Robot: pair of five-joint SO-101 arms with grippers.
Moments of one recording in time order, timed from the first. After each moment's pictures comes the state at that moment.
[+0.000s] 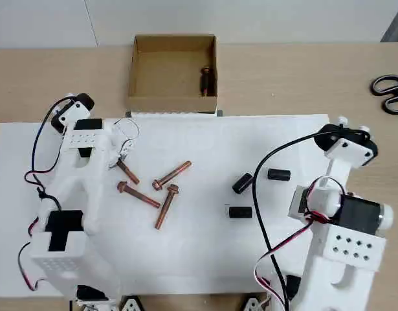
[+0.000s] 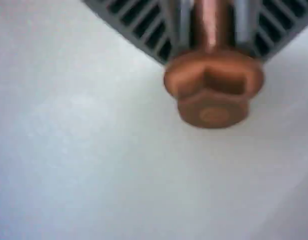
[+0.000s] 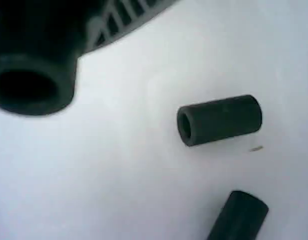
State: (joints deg) left arm -5.7 14.5 14.9 62.3 47.6; right arm 12.4 -49.5 34.5 95.0 -4.6
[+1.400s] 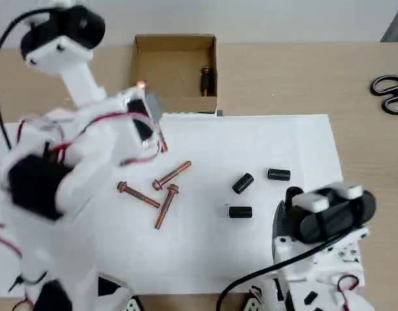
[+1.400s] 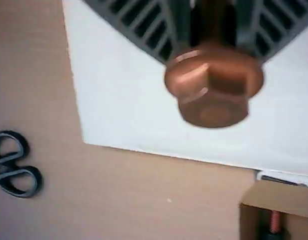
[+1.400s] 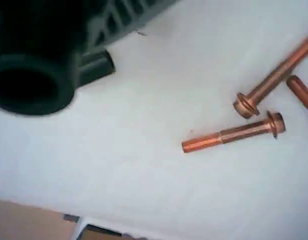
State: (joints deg) left arm 18.3 -22.2 -29.5 99.4 39.8; right arm -7.5 -92.7 31.7 95.1 4.3
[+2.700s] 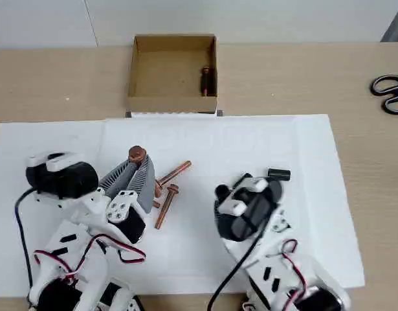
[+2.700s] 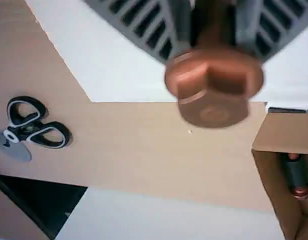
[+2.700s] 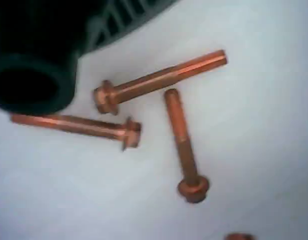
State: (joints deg) left arm 19.4 -94.5 61.5 56.3 28.8; right arm -35.3 -103.5 65.2 71.6 5.5
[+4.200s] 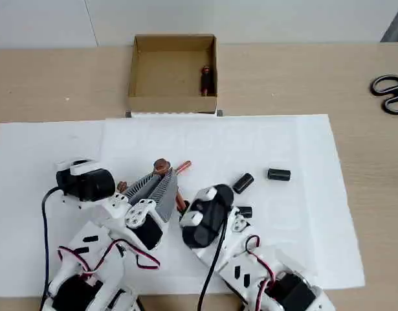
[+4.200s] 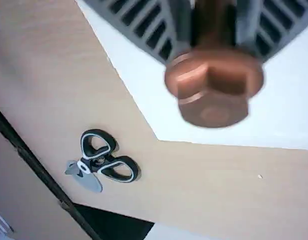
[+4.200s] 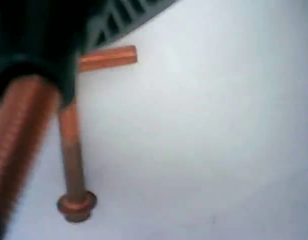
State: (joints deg) left arm 27.5 -101.7 74.2 50.8 37.4; right arm -49.0 -103.4 79.8 59.0 3.4
